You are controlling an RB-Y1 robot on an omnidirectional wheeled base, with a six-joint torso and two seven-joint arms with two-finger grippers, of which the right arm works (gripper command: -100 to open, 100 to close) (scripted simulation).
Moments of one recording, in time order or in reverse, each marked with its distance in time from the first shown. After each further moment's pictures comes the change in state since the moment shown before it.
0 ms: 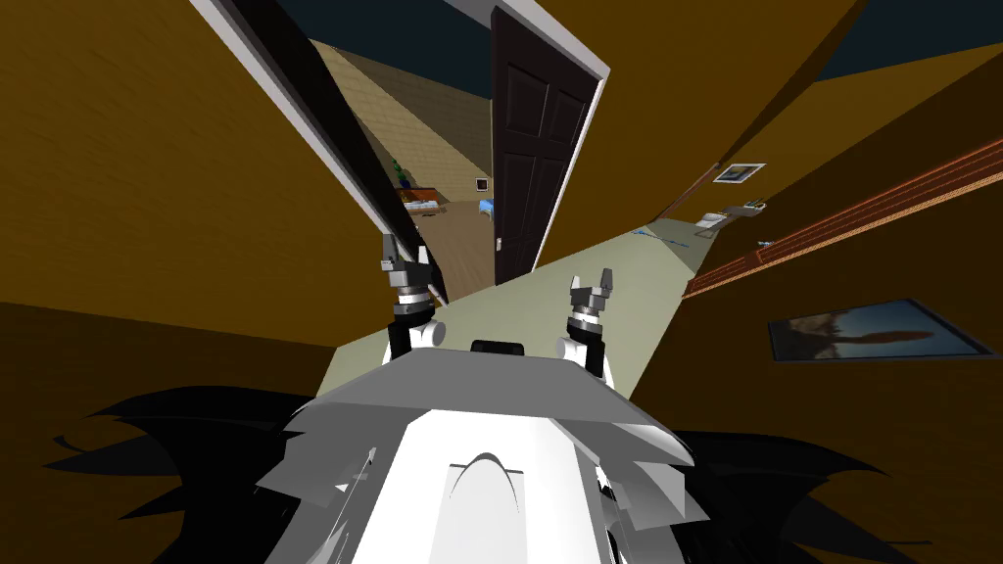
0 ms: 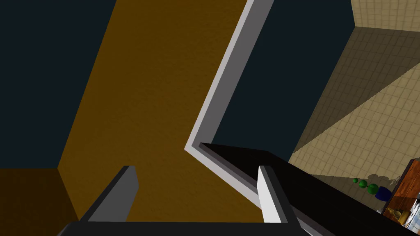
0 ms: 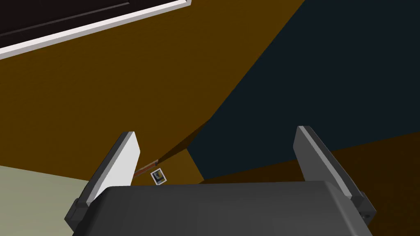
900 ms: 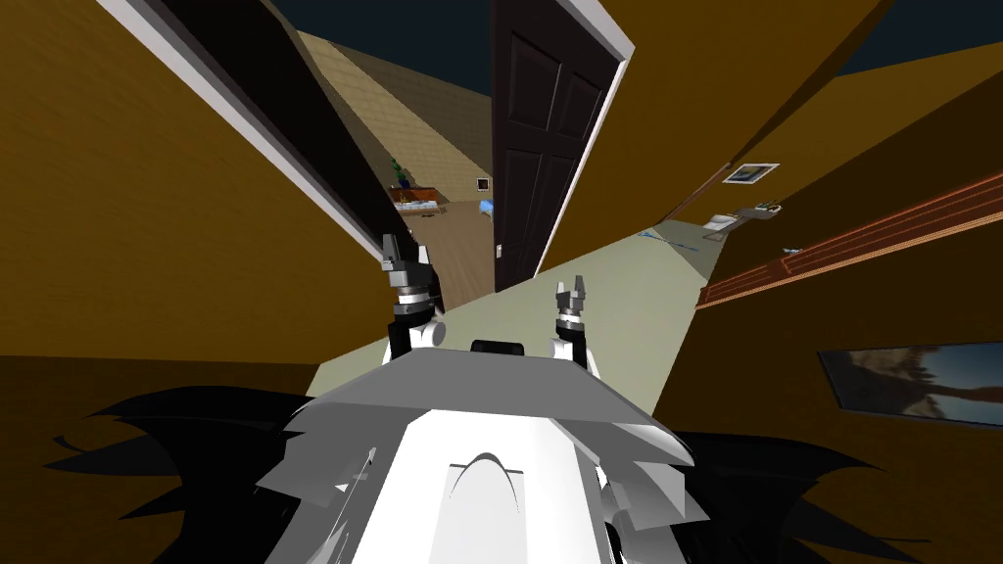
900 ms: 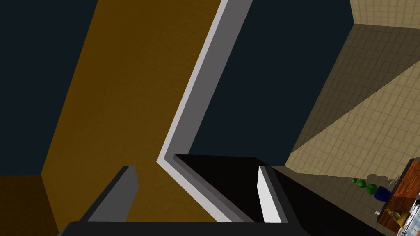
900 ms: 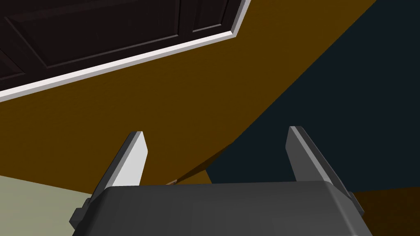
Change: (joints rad) arm -0.038 -0.043 0.062 0.179 0.062 -0.061 -0.019
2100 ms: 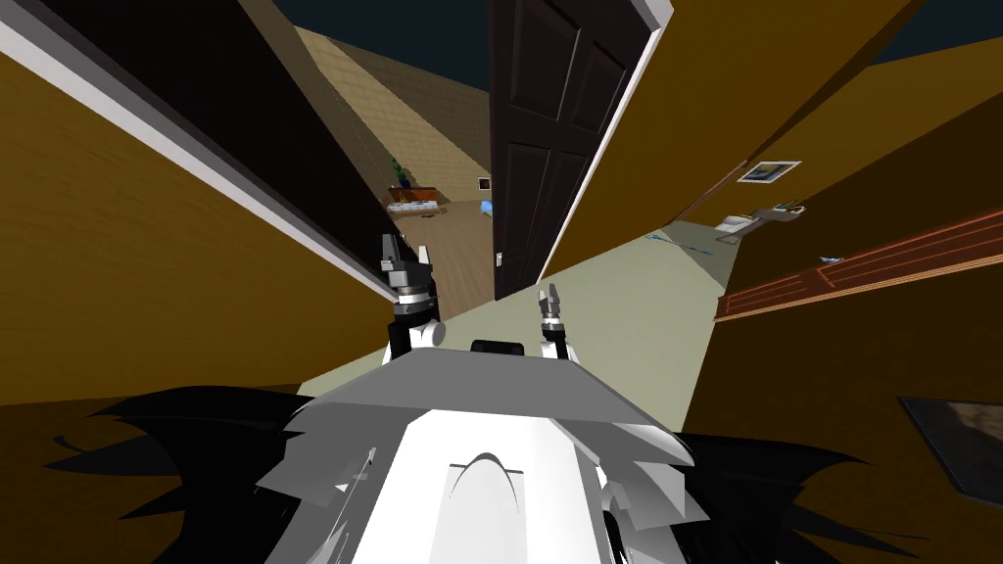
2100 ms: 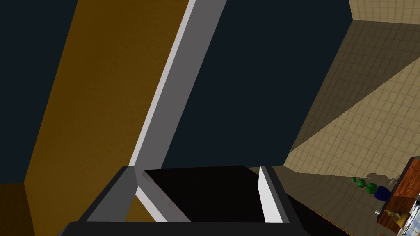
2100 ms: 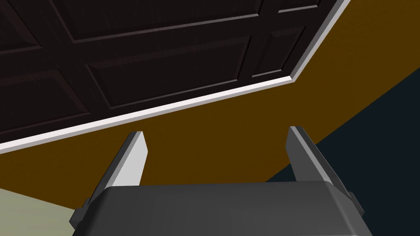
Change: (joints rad) arm -0.062 -0.030 0.096 0.255 0.096 -0.075 -0.027
